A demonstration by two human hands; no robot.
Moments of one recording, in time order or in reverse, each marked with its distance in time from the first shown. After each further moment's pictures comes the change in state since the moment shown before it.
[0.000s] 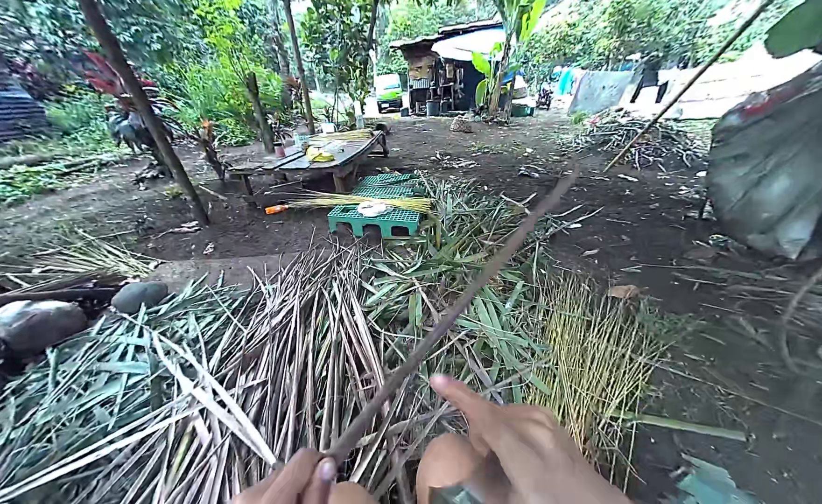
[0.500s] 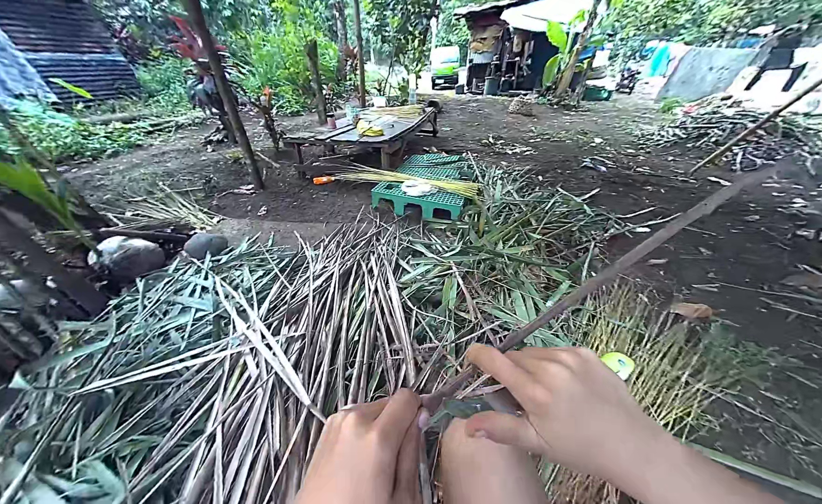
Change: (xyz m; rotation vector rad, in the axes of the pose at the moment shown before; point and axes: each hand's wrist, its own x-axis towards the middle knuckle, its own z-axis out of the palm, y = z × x) left_hand 0.015 0.033 0.009 0.011 -0.007 0.150; right_hand 0.036 0.020 -0.001 -0.510 -0.073 -0.270
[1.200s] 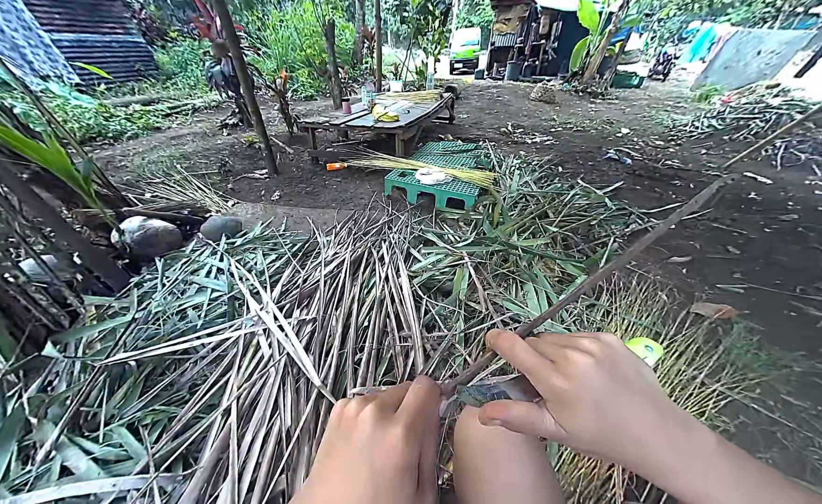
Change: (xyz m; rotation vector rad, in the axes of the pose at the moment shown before) left_hand 0.001 0.010 -0.004 0.175 0.079 0.064; right_hand 0.004 0.003 -0.002 -0.044 0.017 -0.071
